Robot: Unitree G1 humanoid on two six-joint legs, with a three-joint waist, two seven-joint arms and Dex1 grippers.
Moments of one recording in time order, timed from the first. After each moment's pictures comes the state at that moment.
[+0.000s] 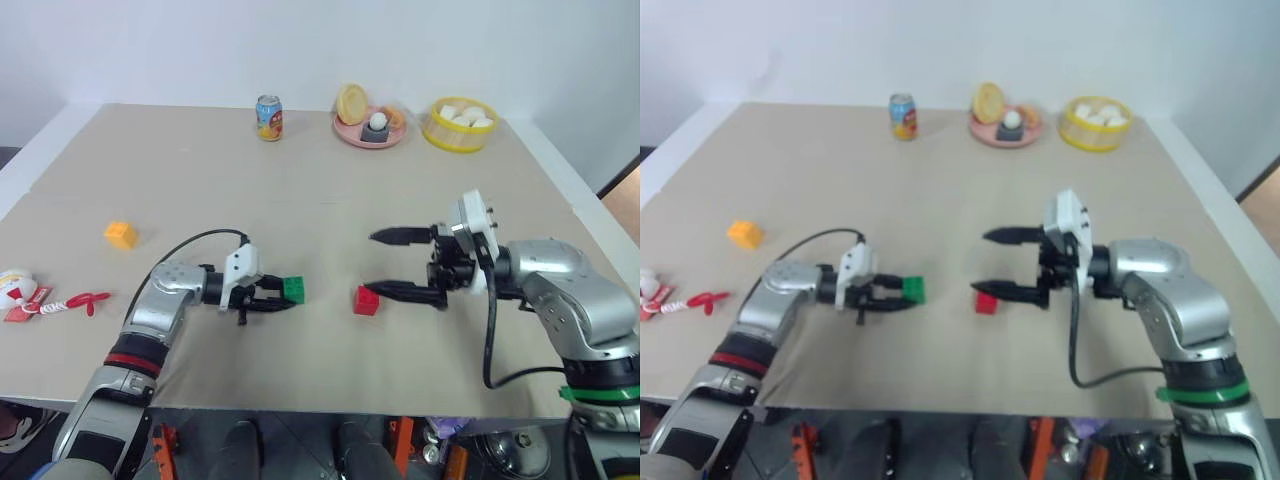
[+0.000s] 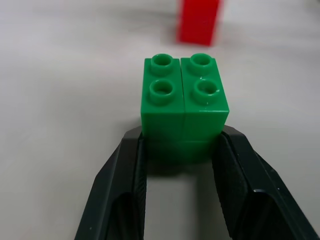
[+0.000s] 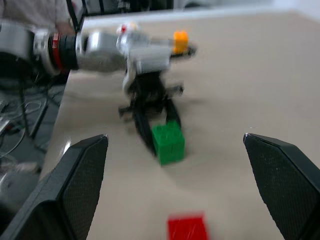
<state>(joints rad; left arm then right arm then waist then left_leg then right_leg) -0.59 0.44 -0.18 0.38 -0.18 0.01 -1.35 -0.40 -0.81 -0.03 -0.26 0.62 0.53 1.19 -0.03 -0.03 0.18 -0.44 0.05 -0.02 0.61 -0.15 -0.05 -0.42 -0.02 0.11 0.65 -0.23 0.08</state>
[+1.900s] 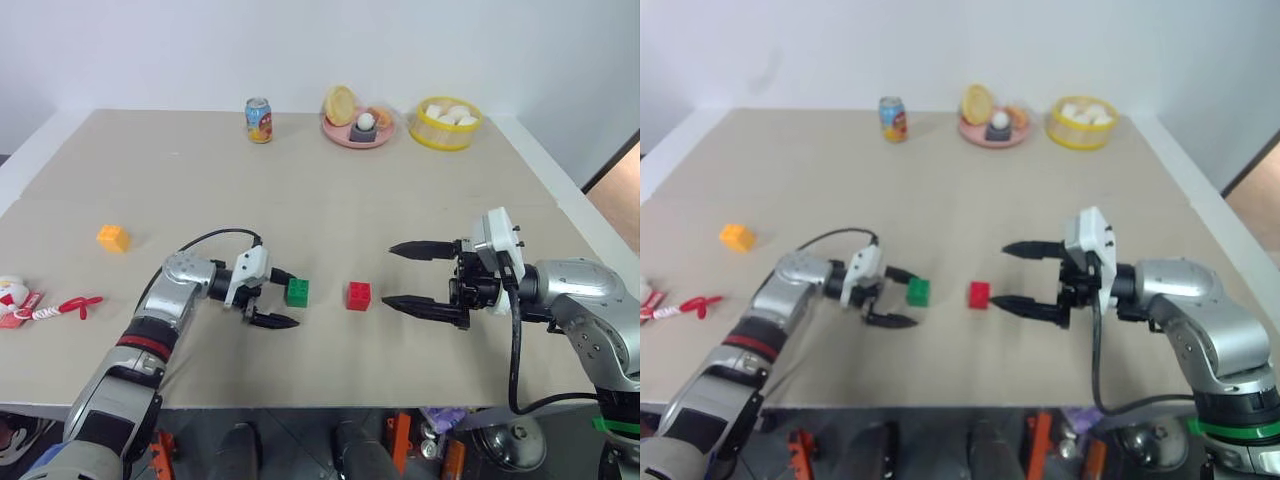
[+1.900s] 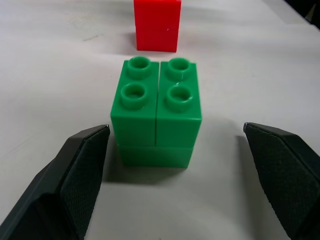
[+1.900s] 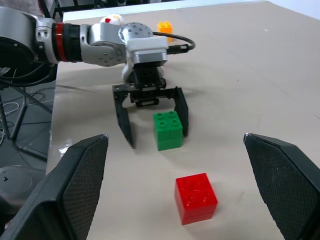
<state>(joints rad) -0.68 0.44 -0.22 0.58 -0.18 -0.08 -1.46 -0.34 -0.84 -0.12 -0.34 0.67 0.56 1.11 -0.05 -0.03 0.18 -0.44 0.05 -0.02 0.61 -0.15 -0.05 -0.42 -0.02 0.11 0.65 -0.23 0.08</state>
